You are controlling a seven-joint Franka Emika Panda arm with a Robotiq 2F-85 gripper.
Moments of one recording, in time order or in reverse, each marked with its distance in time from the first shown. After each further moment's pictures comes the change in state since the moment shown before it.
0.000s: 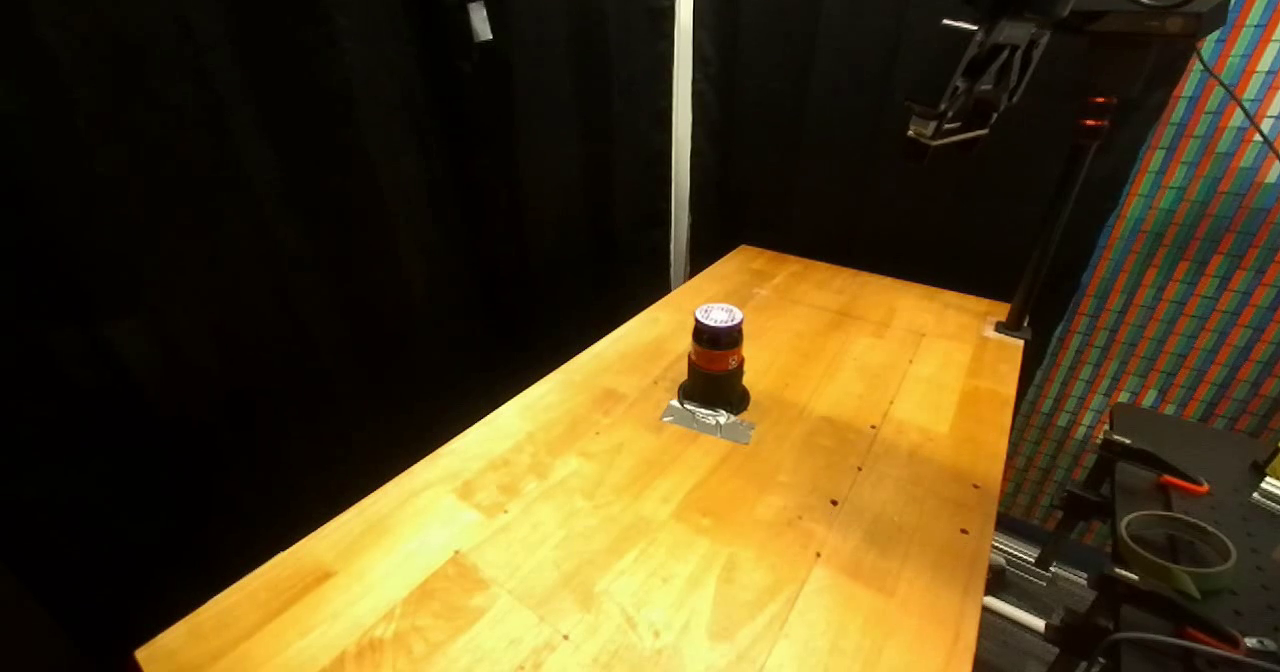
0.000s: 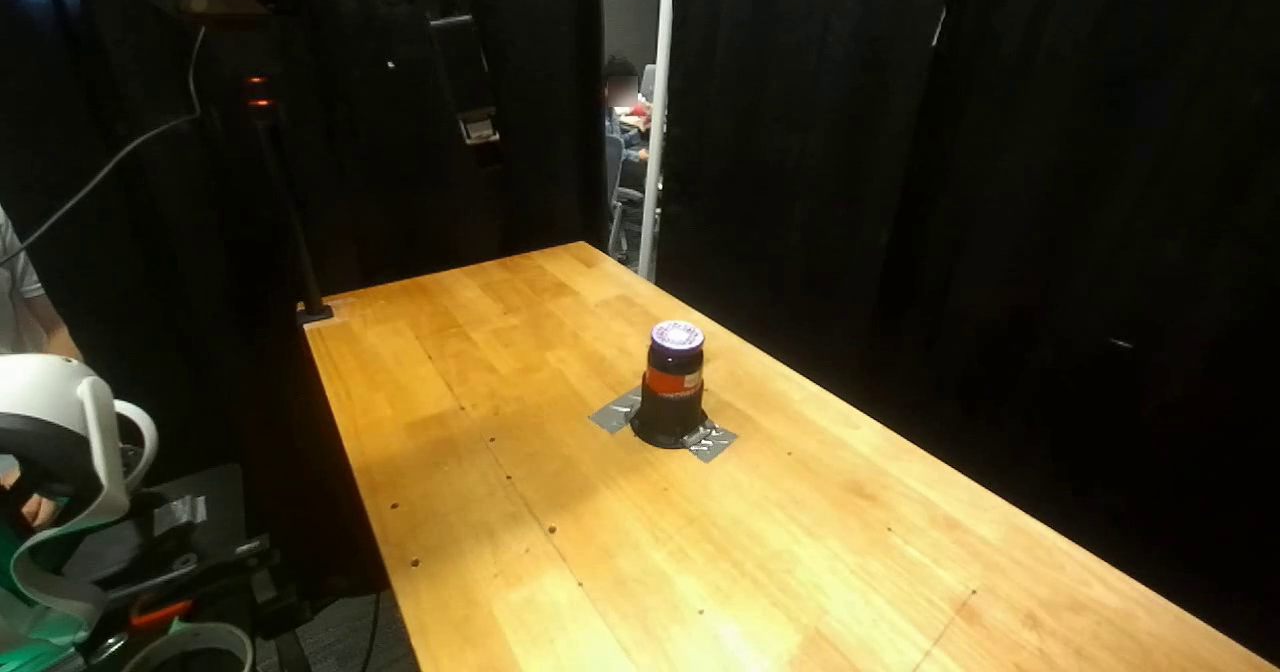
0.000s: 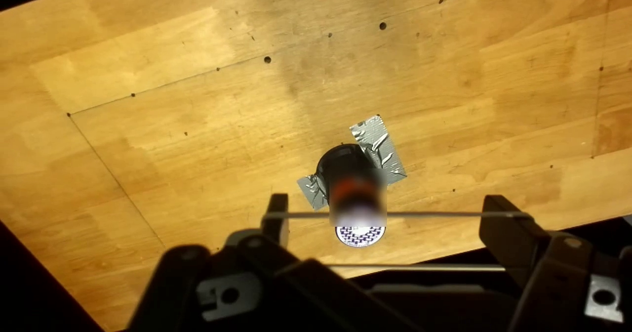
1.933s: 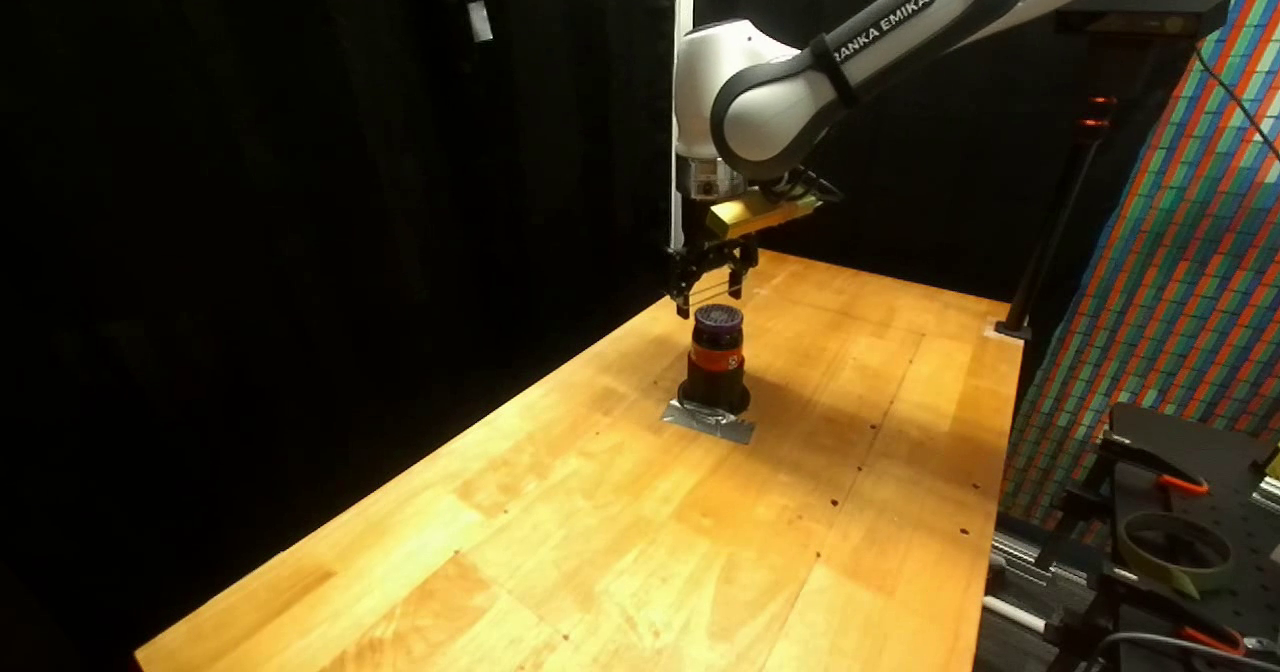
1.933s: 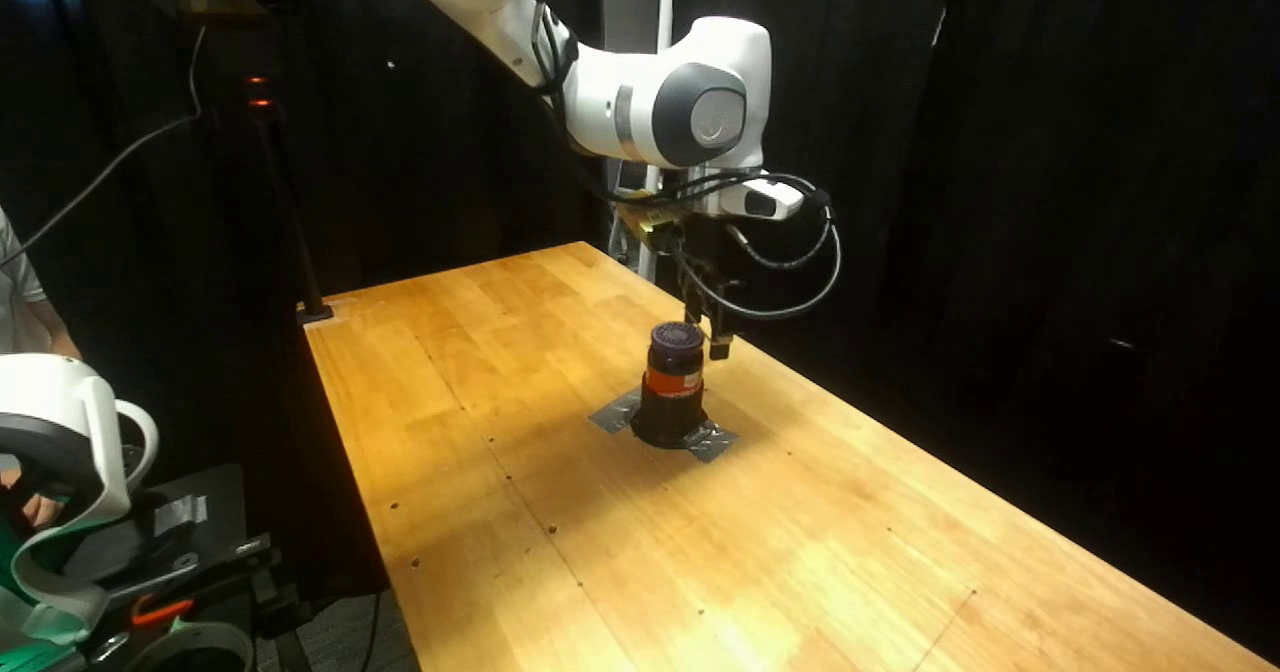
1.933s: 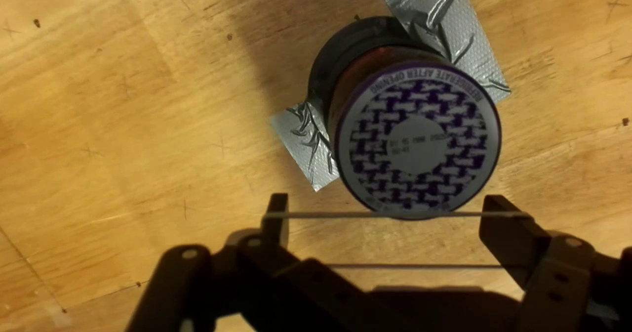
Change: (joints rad) arm 0.118 1.083 -0.231 0.824 -0.123 0.041 0.063
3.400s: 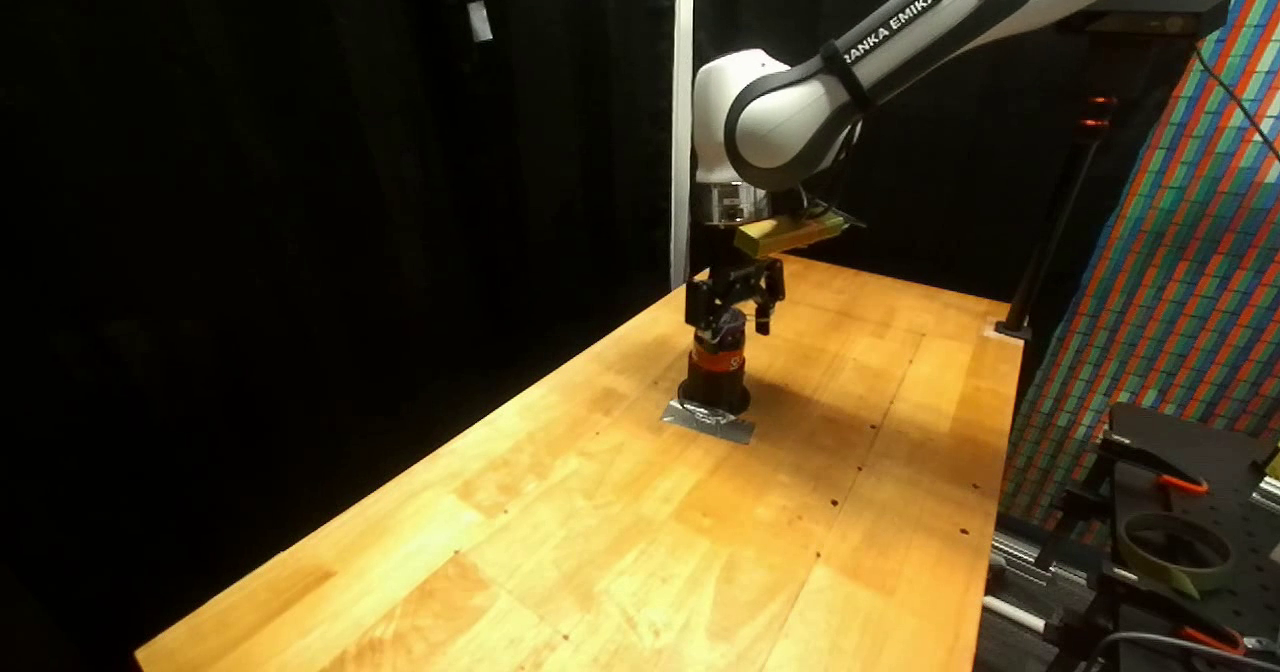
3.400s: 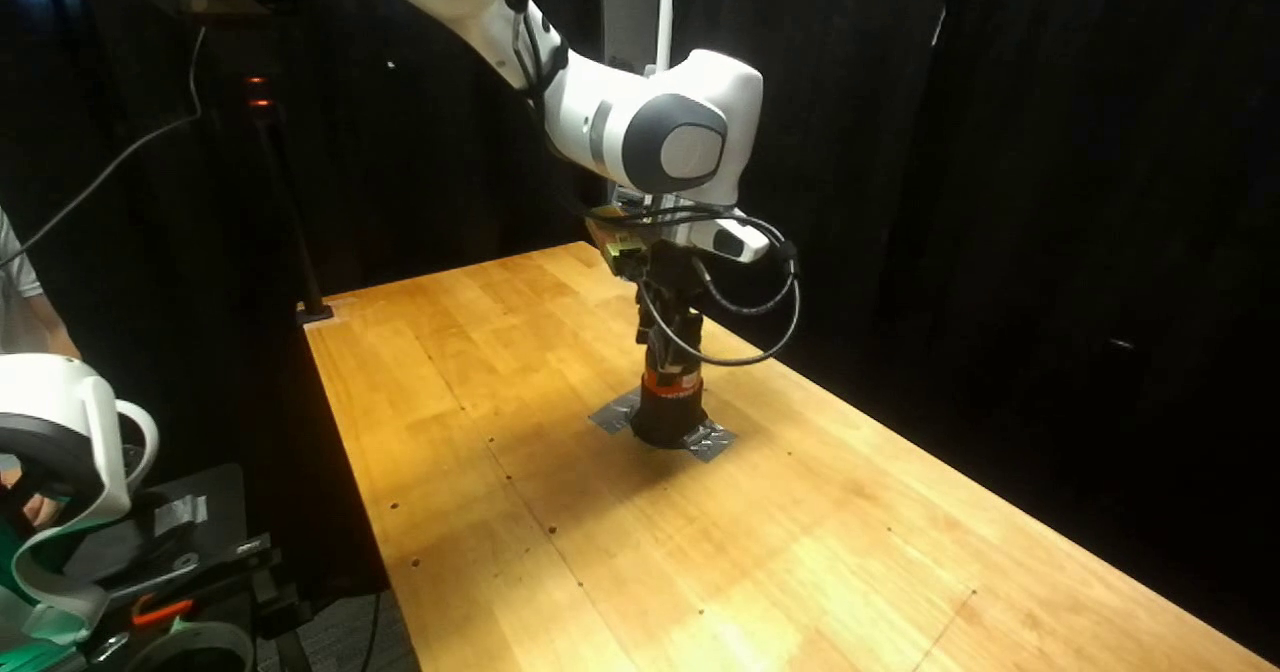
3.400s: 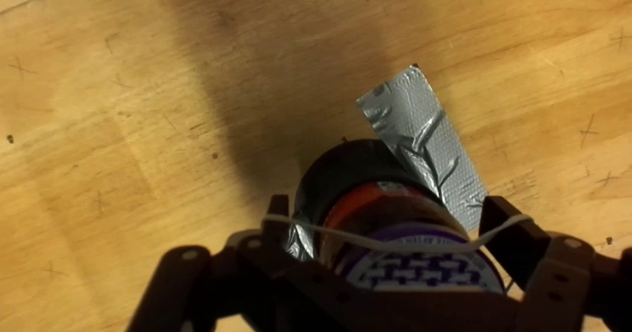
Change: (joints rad) arm -0.001 -0.045 0.007 -0.131 0.147 -0.038 -0.102
